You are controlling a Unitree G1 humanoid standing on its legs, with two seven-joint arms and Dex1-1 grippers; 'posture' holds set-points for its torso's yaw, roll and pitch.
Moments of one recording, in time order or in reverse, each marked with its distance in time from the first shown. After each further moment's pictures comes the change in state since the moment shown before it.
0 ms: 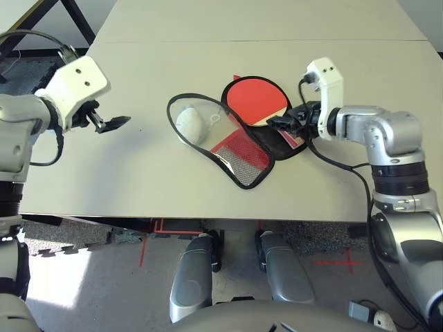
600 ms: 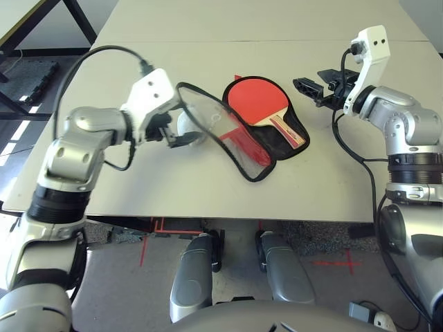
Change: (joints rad) left arm -0.126 -0.328 -0.145 -0.226 -0.108 0.181 0.013; right arm -0.027 -0.044 -0.065 0.292 -0.018 -0.409 -0.037
